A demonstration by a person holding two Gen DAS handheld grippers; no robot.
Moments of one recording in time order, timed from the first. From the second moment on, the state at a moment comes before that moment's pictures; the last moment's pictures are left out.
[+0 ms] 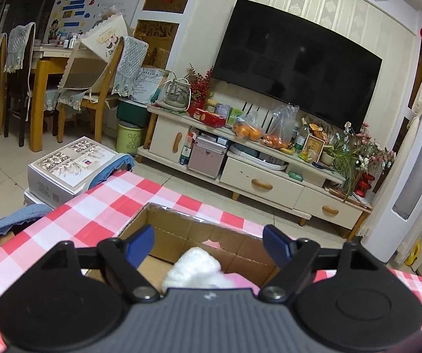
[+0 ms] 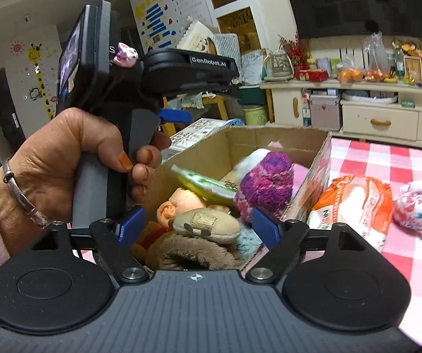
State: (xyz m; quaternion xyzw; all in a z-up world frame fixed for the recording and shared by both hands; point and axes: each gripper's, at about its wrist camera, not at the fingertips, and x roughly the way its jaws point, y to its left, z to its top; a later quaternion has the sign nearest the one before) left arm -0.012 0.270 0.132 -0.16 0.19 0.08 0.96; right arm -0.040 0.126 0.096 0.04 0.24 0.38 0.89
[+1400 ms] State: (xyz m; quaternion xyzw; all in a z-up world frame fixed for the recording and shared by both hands) left arm 0.007 0.168 0.124 -0.07 0.22 0.04 0.97; right arm -0.042 0.068 0.090 0.10 0.23 0.27 0.93
